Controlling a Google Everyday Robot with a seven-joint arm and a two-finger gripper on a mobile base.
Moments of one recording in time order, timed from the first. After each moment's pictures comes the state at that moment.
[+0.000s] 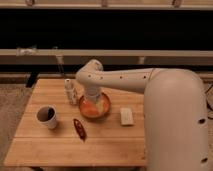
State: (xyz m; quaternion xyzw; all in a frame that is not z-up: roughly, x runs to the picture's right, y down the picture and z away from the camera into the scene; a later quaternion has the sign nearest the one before) arm -0.064 0.095 0.820 -0.29 -0.14 -0.38 0.87
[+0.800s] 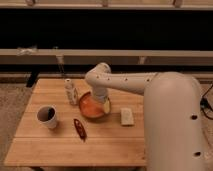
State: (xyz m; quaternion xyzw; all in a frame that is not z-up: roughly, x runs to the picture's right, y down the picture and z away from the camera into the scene) arm -0.027 0.106 0.858 -0.31 -0.14 -0.38 0.86
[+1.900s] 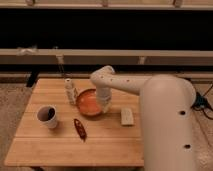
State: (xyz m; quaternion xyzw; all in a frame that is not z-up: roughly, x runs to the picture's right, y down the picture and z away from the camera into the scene) arm -0.009 0.128 0.876 -0.36 -0.16 -0.33 0.86
